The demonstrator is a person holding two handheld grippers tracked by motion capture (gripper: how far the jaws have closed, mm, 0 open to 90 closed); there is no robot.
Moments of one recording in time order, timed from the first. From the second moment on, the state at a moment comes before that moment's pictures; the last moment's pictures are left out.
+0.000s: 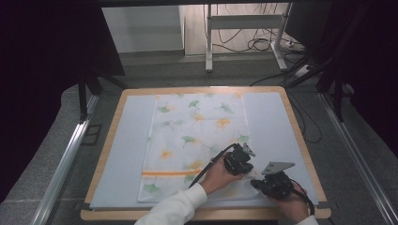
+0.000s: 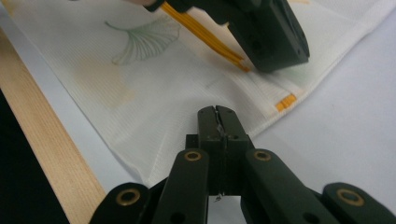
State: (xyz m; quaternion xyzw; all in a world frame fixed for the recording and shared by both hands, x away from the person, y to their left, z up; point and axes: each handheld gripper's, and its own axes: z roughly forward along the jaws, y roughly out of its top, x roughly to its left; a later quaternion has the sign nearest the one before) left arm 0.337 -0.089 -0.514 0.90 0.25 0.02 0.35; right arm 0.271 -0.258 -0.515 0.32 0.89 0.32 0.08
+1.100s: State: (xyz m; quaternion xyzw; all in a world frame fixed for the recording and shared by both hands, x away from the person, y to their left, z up) left arm 0.331 -0.079 -0.521 0.88 0.27 0.02 0.38; right arm 0.282 -0.262 -0.505 0.37 0.86 0.35 0.08
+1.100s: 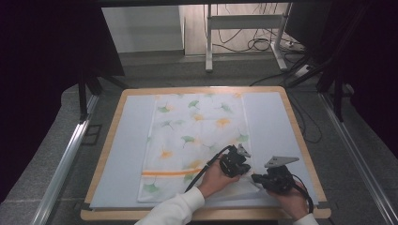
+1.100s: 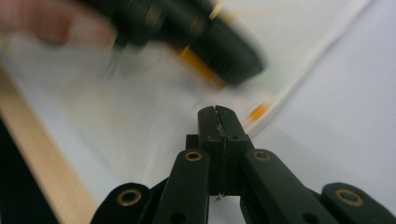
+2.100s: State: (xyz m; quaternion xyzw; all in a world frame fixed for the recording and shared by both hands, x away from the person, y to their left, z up) left arm 0.322 -0.071 -0.520 0.88 0.28 0.04 0.38; right arm 0.293 -0.250 -0.513 0.38 0.87 0.31 0.11
